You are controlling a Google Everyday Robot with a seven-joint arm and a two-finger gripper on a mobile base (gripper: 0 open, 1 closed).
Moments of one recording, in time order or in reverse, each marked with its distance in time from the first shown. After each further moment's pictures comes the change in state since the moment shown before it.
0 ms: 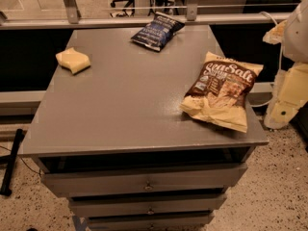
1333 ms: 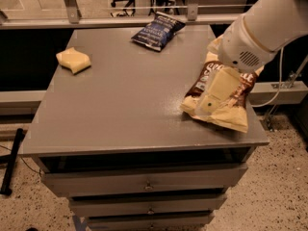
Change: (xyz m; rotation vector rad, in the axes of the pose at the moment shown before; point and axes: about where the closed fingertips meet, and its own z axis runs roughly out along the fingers) arm -0.095 -0.017 0.072 -0.079 -0.287 0.046
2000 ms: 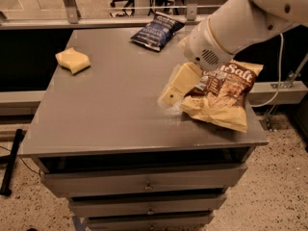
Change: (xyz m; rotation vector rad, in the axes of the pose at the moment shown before) arm -0.068 -0.005 0.041 -0.030 -0.187 0.032
